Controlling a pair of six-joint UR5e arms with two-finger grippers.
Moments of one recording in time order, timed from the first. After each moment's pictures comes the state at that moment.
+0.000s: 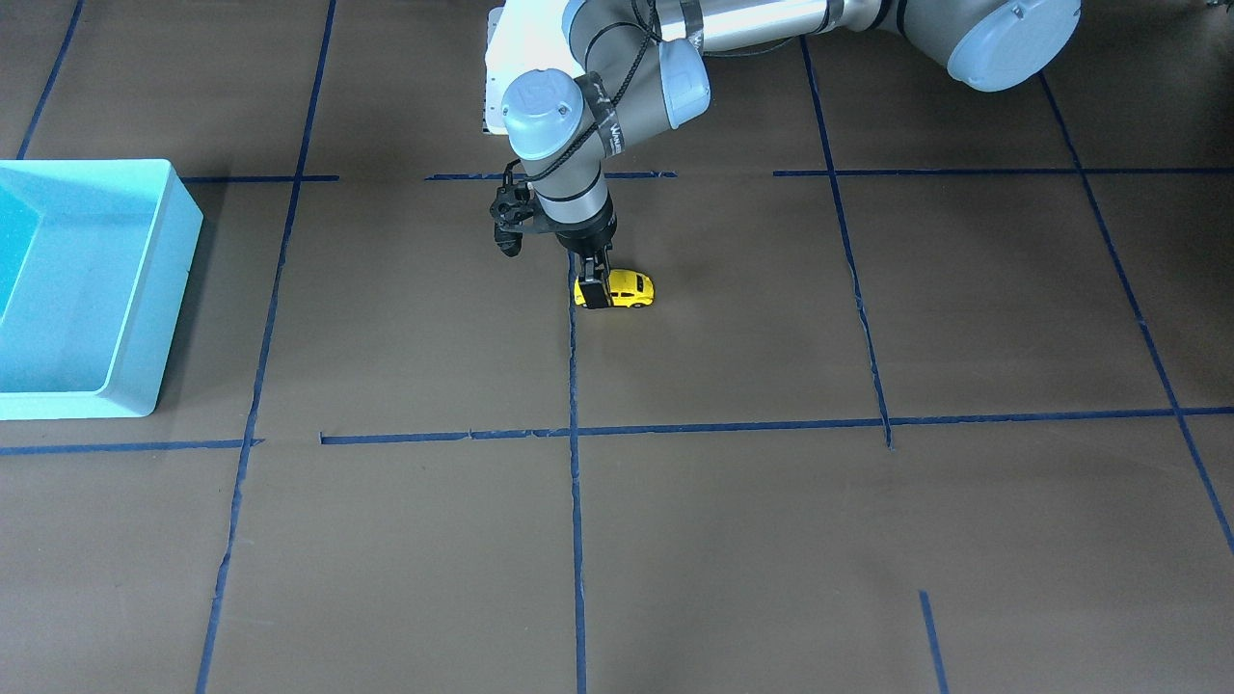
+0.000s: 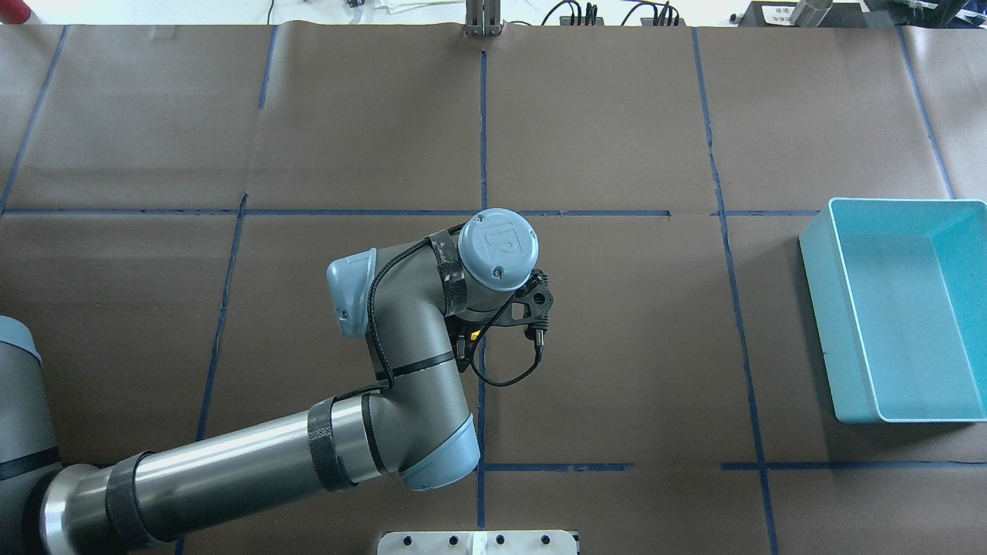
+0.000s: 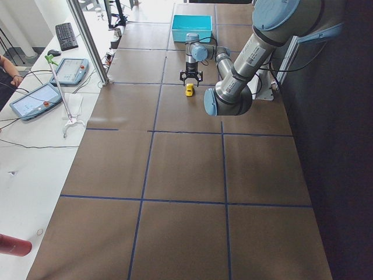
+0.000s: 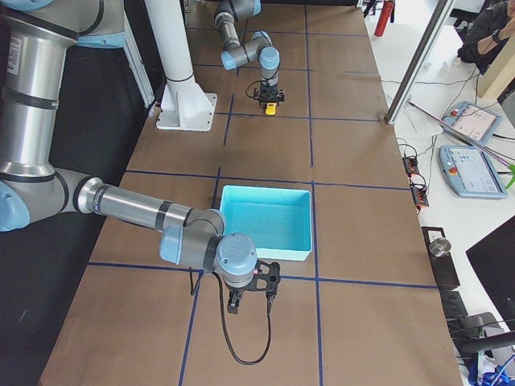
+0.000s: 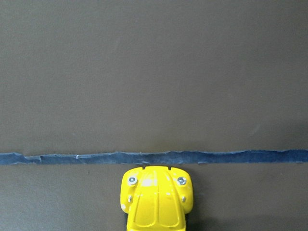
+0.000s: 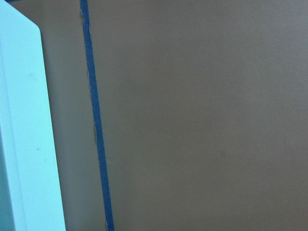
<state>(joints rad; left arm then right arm) -0.41 -2.49 -1.42 -1.36 -1.77 0.37 1.66 -1.84 1.65 -1.52 2.39 -0.05</state>
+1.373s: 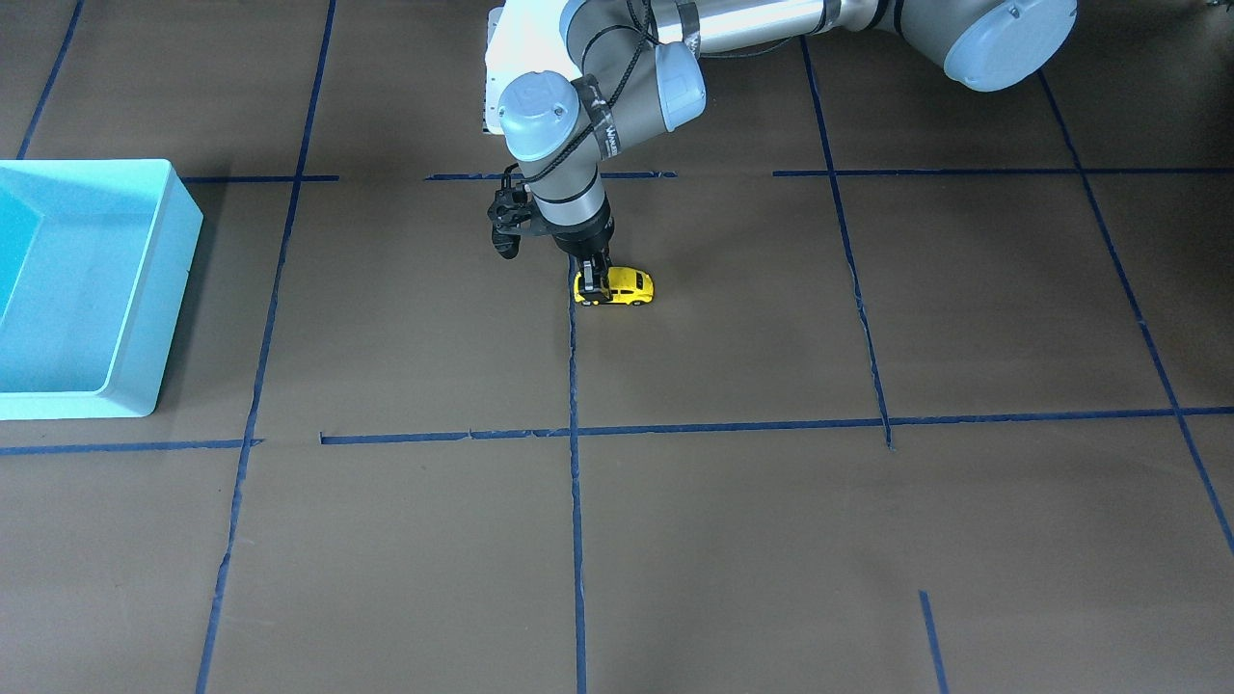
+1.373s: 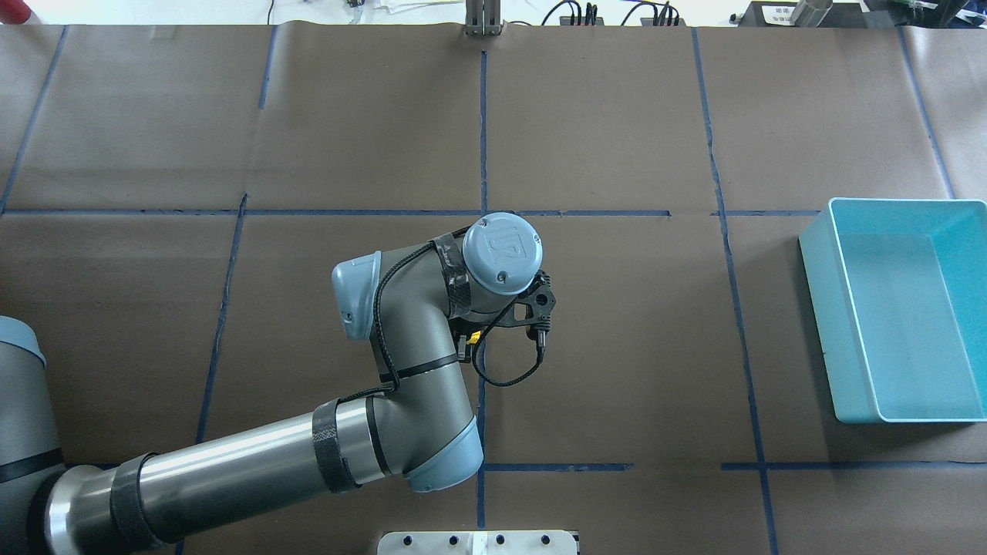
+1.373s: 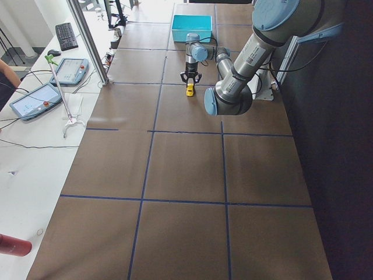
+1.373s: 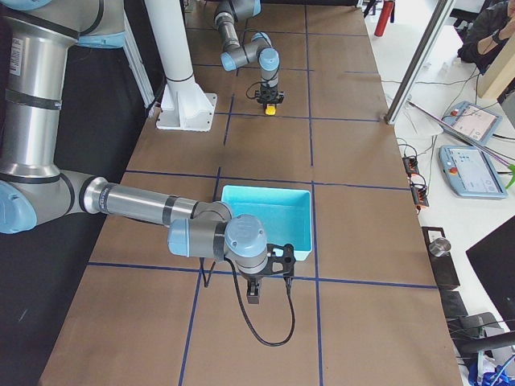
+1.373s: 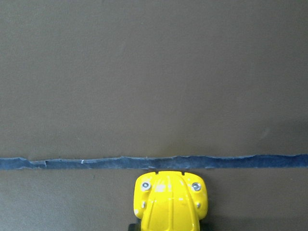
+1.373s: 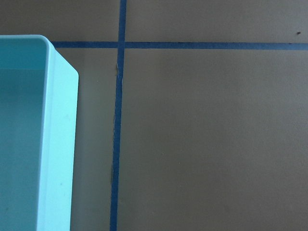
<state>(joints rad) -0.41 -2.50 -1.41 -1.37 -1.74 0.37 1.66 -1.81 1.65 -1.38 2.39 -0.06</state>
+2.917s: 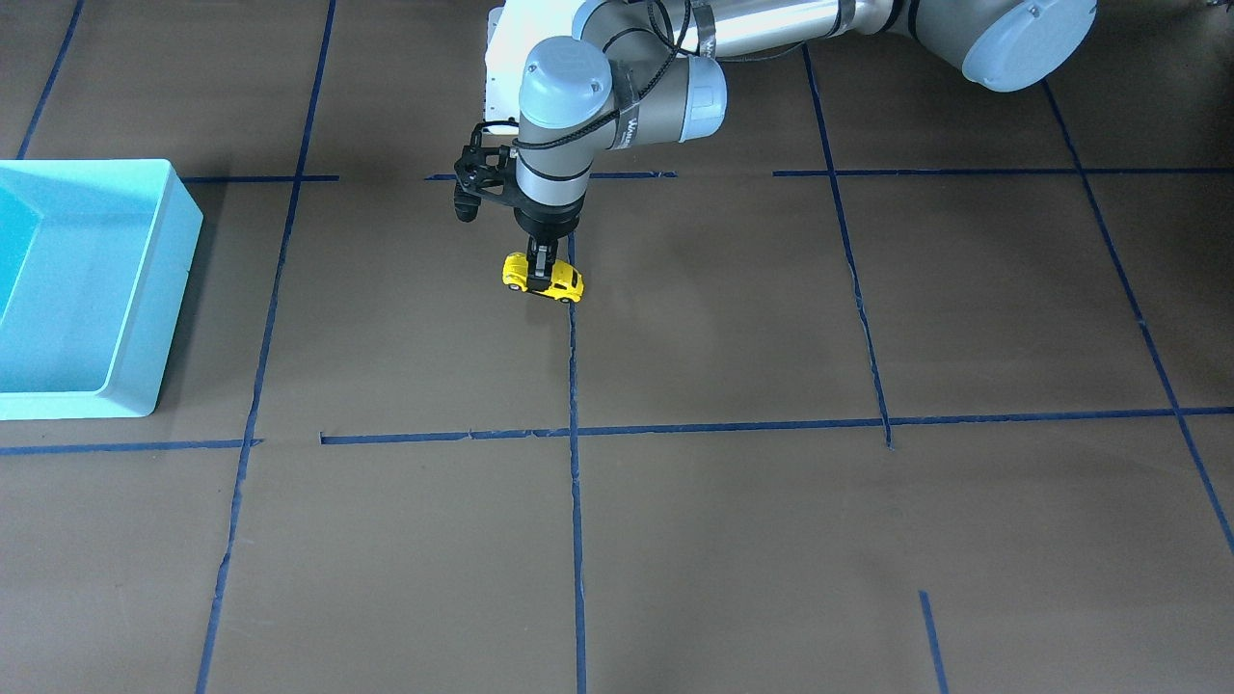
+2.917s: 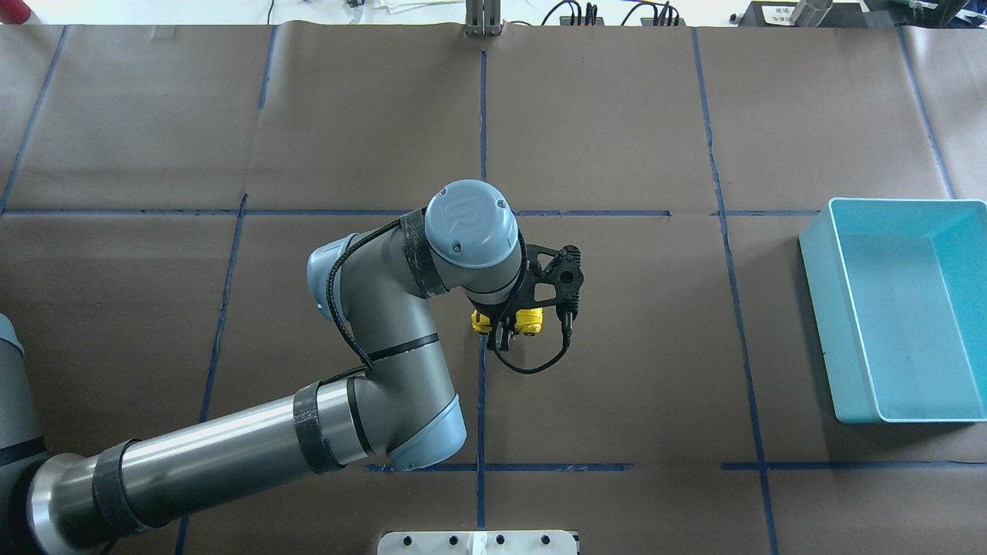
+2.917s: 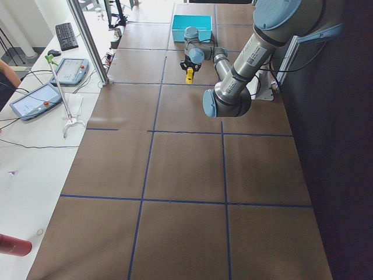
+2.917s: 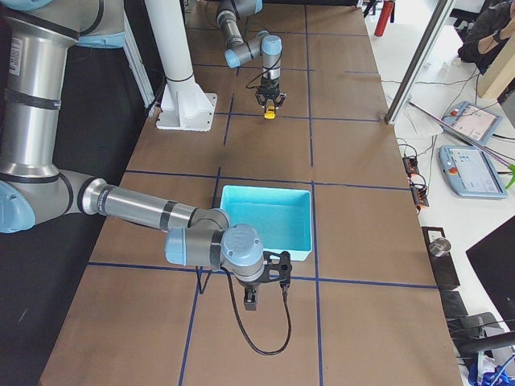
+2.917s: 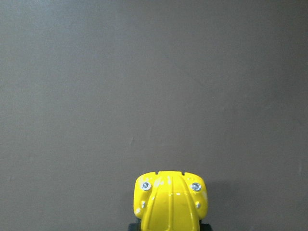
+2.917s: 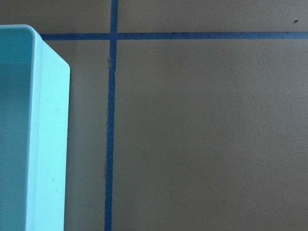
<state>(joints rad) -0.45 -2.47 -1.42 -1.74 -1.91 0.37 1.66 -1.81 1.63 -1.37 2.39 -0.06</state>
